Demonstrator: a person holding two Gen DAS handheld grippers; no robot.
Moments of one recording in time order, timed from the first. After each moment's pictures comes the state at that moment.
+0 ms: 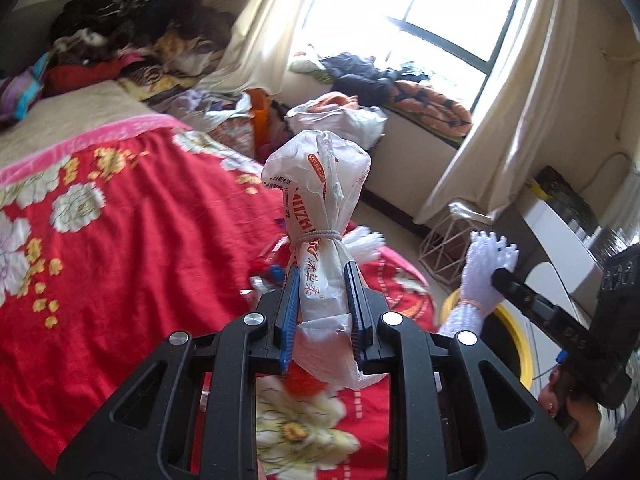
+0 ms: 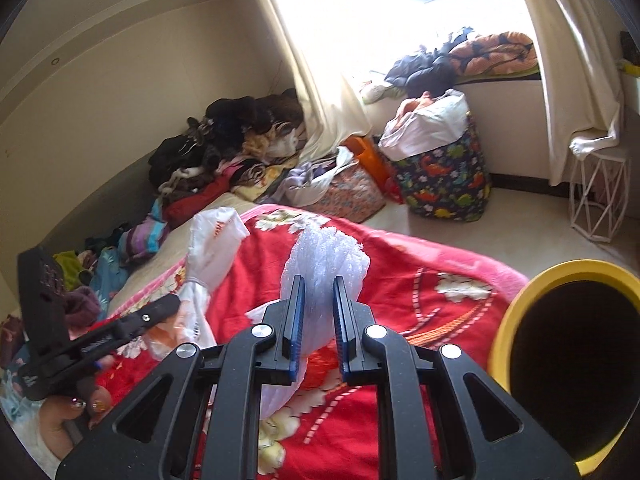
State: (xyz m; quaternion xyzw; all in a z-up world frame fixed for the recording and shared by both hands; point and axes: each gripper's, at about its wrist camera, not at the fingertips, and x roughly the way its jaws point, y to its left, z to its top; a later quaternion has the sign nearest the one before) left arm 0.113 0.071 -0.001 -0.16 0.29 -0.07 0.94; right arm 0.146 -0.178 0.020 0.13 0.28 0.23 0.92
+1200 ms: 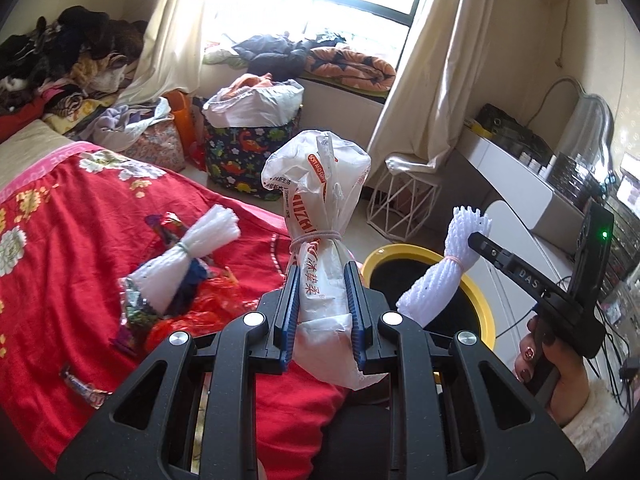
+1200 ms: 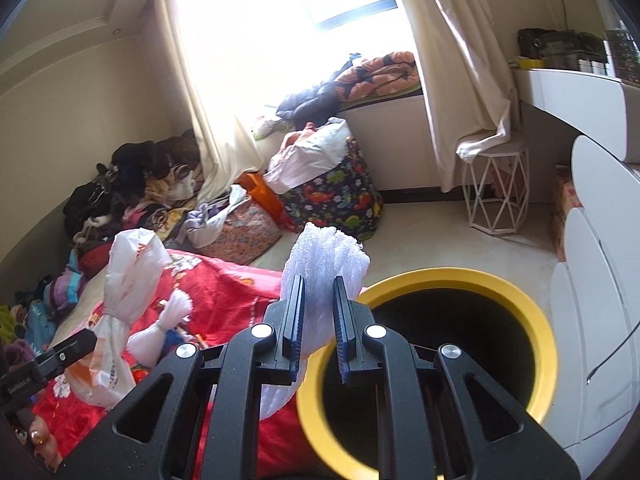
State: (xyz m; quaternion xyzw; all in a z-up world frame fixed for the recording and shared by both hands) left arm 0.119 -0.049 -0.002 -0.08 0.31 -0.18 0.93; right arm 0.124 -0.314 0.004 0.16 0.25 0.05 0.95
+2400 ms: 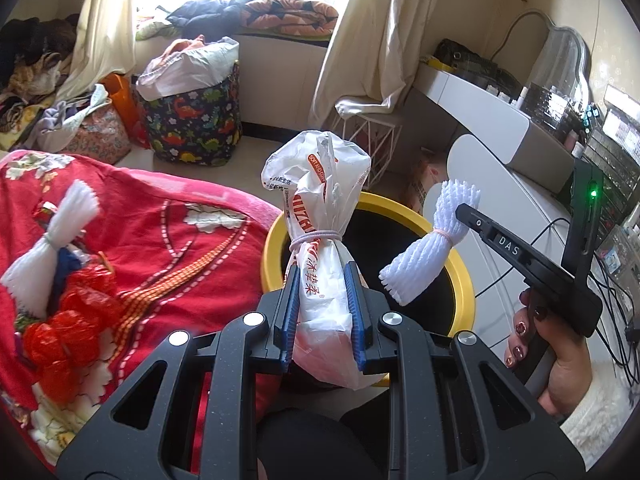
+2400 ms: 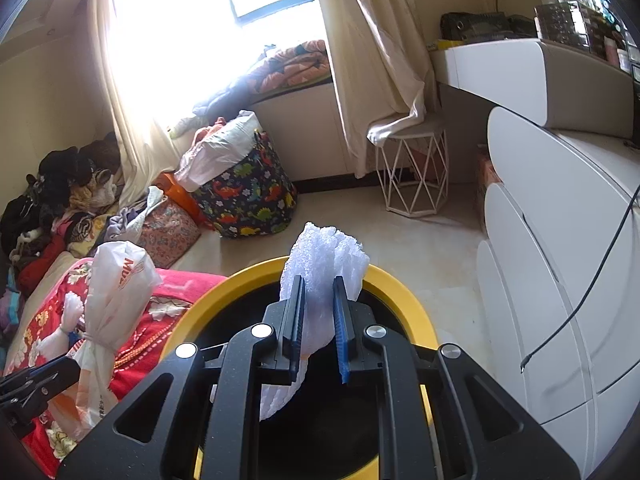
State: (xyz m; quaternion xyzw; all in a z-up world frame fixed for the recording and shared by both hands) left arm 0.150 -0.168 -0.049 -0.02 0.37 -0.26 0.89; right arm 0.123 -0.401 -0.042 0.16 0.29 -0.09 0.94
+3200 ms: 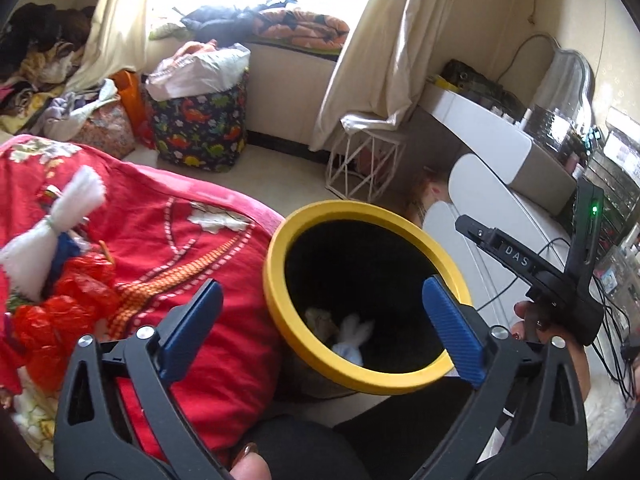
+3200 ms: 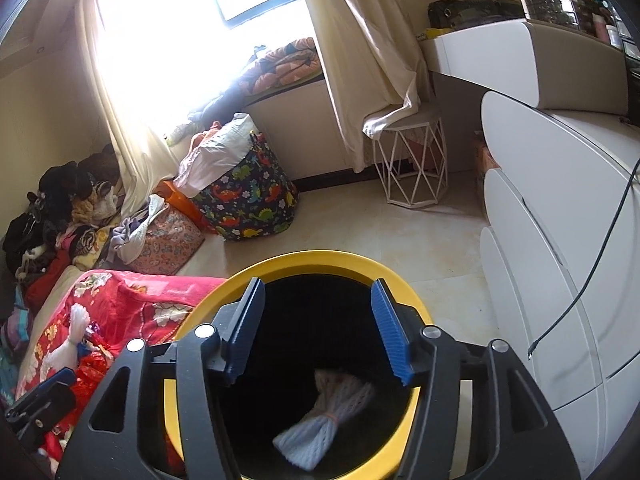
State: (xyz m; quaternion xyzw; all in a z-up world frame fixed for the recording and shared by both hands) left arm 0.142 -0.155 -0.050 -0.05 0.35 -0.24 0.90; right arm 0.123 -0.410 -0.042 0.19 0.29 -0.08 0.94
